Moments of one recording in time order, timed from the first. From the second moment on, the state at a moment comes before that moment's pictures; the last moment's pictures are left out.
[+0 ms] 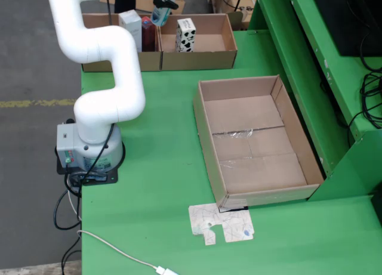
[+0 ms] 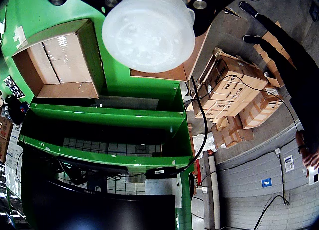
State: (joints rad) arm 1.72 -0.77 -0.02 -0.76 0.56 1.66
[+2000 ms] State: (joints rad) arm 1.65 -0.69 -0.02 -0.99 0.59 1.86
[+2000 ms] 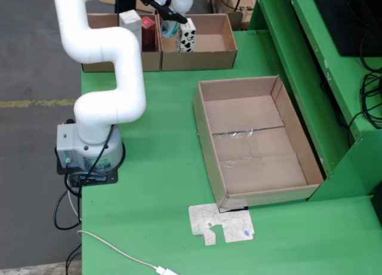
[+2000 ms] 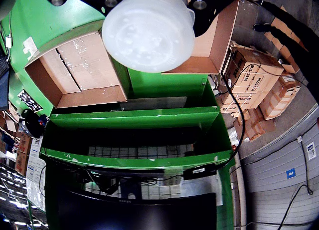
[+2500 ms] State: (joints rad) arm 1.62 -0.69 -0.02 -0.99 0.61 1.86
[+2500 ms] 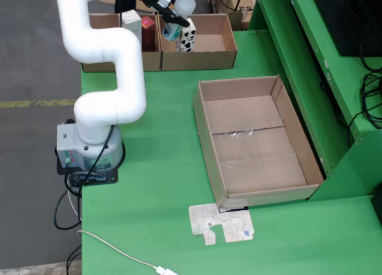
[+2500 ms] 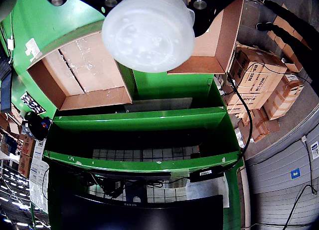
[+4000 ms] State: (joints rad) arm 1.53 -0.70 -0.02 -0.98 0.66 1.79
